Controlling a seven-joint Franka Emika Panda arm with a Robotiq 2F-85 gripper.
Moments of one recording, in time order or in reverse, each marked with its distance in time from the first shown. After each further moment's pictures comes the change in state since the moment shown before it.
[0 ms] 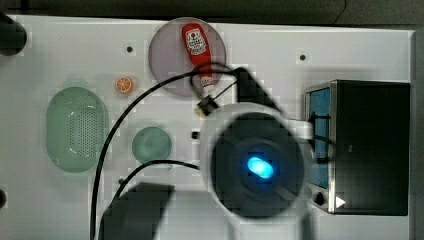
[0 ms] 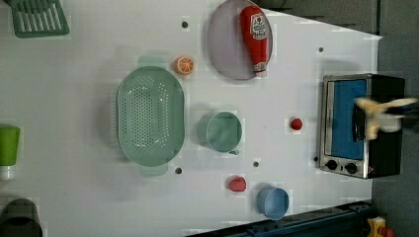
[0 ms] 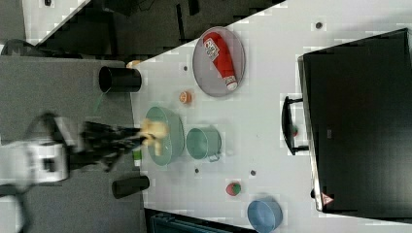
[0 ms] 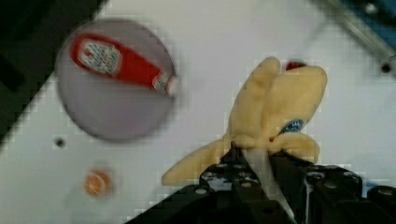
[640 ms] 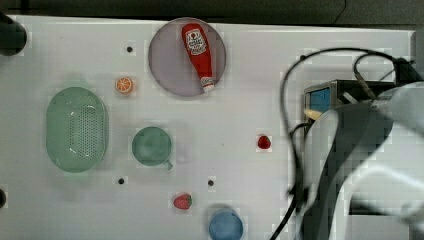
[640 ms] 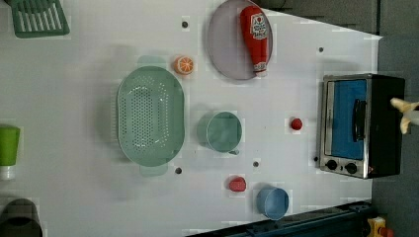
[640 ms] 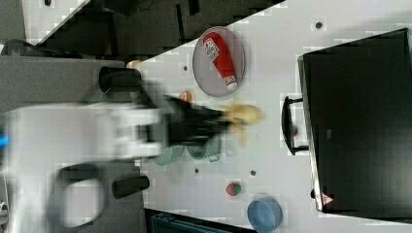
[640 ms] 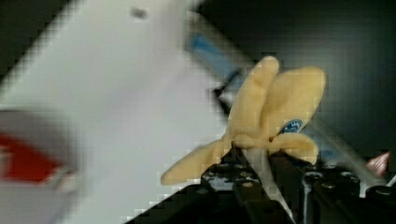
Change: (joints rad) arm -0.026 0.332 -0.413 0.169 -0.018 0.030 -0.433
